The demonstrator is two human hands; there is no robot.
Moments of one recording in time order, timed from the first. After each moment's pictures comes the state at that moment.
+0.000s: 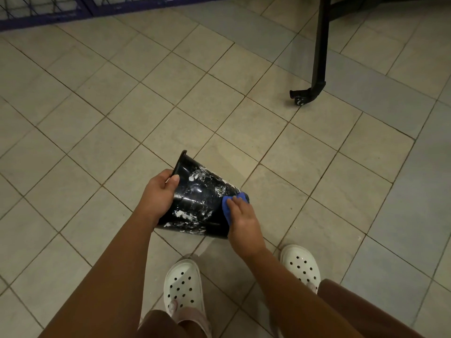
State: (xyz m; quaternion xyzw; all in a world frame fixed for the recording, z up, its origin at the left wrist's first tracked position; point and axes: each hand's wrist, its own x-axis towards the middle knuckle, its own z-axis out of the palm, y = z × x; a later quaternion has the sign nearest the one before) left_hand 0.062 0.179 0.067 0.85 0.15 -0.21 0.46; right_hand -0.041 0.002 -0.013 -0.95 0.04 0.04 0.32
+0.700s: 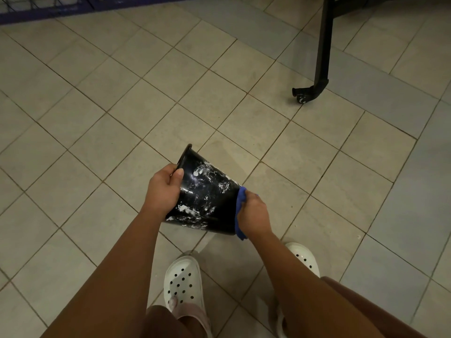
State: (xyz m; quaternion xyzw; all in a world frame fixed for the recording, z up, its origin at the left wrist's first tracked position) left_hand 0.062 0.171 0.061 0.86 0.13 -0.16 0.47; right_hand -0.008 -0.016 -0.007 -0.89 0.21 0.19 0.37
